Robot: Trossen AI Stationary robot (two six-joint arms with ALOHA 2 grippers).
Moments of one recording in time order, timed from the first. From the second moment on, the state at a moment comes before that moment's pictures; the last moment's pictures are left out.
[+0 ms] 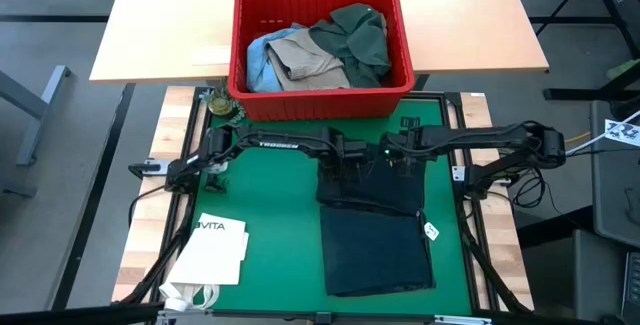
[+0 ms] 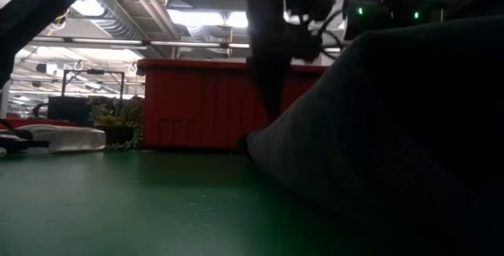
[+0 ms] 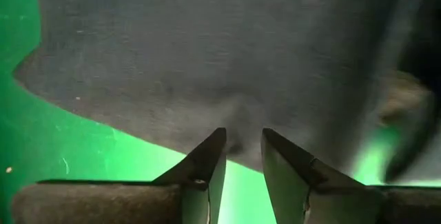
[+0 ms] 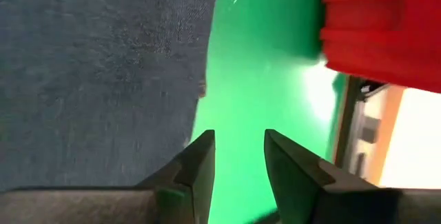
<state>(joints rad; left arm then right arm) 0.06 2.28 2.08 -1.21 -0.09 -0.02 -0.21 1.37 0.86 -0.92 0.49 -0.22</state>
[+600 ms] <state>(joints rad) -0.24 2.28 2.18 -1.20 -0.05 -0.25 0.39 1.23 0.94 -1.03 0.21 -0.03</state>
